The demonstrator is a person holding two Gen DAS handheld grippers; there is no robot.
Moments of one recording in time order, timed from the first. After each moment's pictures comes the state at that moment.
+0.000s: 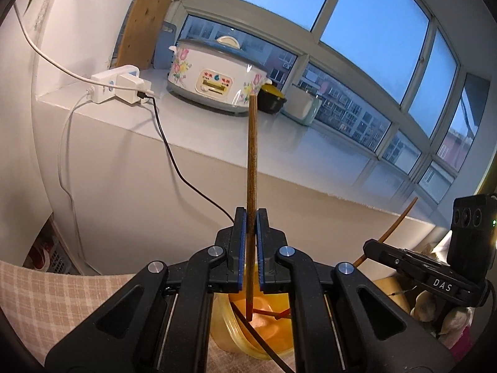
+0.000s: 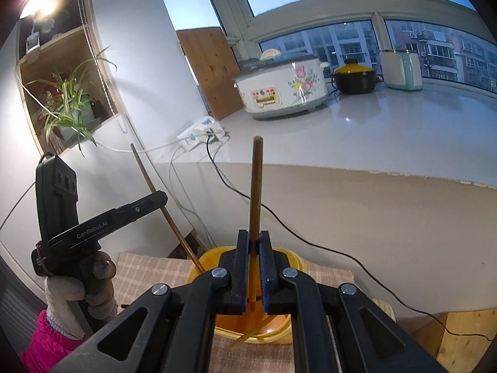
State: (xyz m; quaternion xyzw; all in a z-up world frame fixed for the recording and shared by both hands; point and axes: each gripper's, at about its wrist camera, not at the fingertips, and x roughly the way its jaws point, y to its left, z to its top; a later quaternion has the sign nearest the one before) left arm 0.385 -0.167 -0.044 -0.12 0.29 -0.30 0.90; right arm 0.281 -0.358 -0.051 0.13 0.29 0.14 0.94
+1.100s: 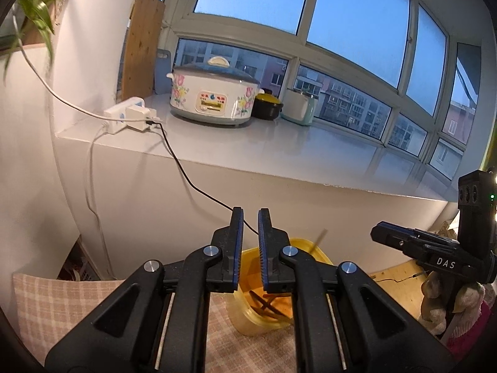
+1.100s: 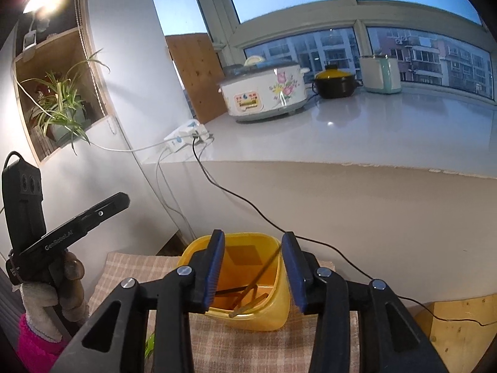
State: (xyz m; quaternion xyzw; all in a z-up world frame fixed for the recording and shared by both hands) left arm 0.330 -0.152 -0.020 -0.06 0.25 -0.29 0.92; right arm 0.236 -0.364 -0.041 0.12 0.27 0.09 0.95
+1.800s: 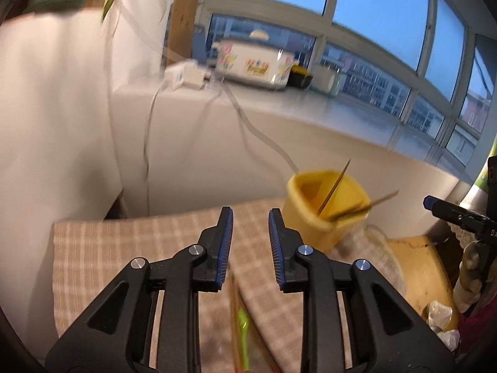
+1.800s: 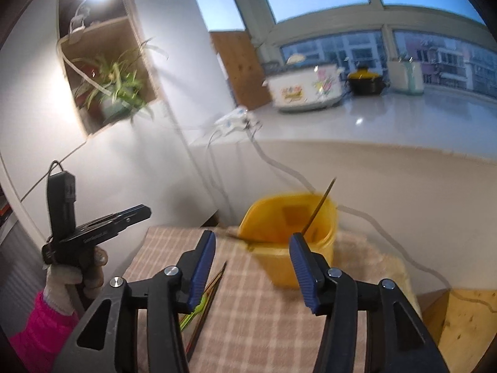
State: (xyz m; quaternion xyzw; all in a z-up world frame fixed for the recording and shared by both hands) left arm 0.271 -0.058 -0.062 -0.04 0.32 -0.24 0.92; right arm 0.155 -0.310 -0.050 0.13 0.29 0.17 0.93
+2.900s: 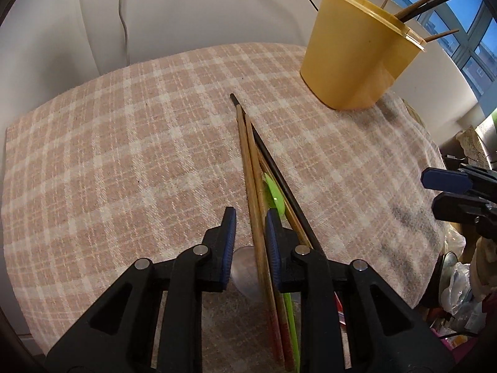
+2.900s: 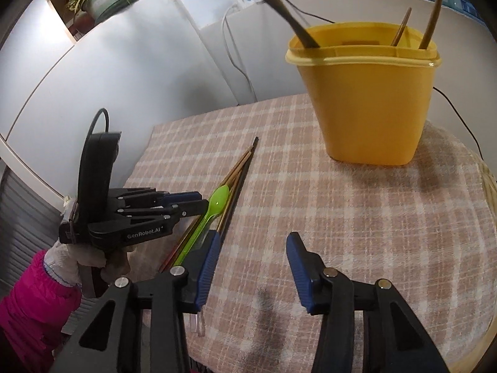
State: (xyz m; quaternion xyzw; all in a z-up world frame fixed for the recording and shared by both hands) left arm 0.265 -0.080 -0.224 0.04 0.52 -0.25 0.82; right arm 0.176 -0.220 -0.185 0.11 0.46 0.23 0.85
